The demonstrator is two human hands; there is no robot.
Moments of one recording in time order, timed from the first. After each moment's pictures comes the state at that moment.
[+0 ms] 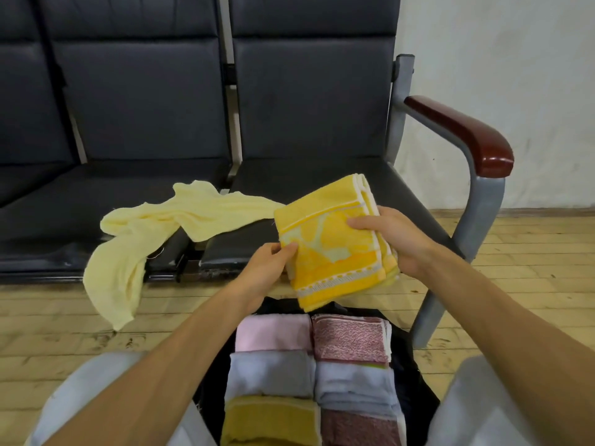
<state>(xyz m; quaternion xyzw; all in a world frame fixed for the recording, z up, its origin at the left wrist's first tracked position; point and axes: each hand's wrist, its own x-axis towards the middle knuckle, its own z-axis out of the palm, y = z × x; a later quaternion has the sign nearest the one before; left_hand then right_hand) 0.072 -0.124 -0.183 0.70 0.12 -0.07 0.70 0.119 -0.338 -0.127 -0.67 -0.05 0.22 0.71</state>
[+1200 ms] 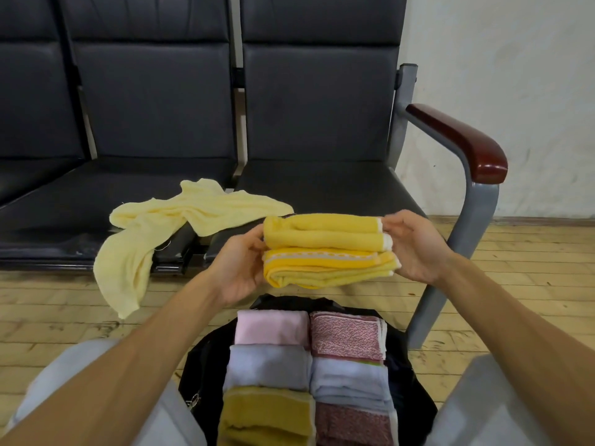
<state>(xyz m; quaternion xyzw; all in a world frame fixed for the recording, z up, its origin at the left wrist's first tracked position) 0.044 -0.095 -0.159 0.54 0.03 -0.12 0.83 0.115 -0.372 -0.139 -0.56 -0.12 0.31 0.75</state>
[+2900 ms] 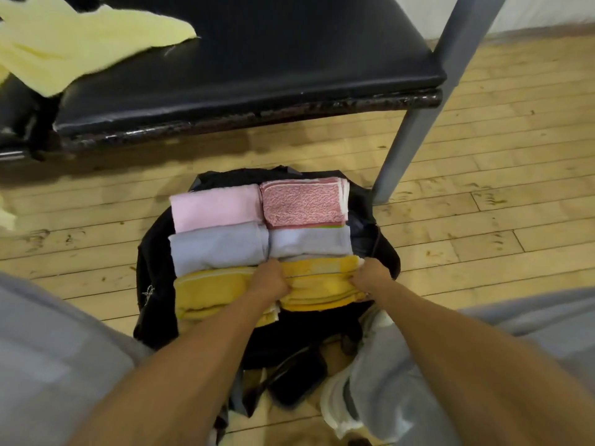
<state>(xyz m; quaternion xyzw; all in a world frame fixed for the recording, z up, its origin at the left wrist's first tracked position) 0.002 -0.219 -0.441 0.91 0.12 -0.32 0.25 0.018 -0.431 -0.459 -0.89 0.18 0.34 0.26</state>
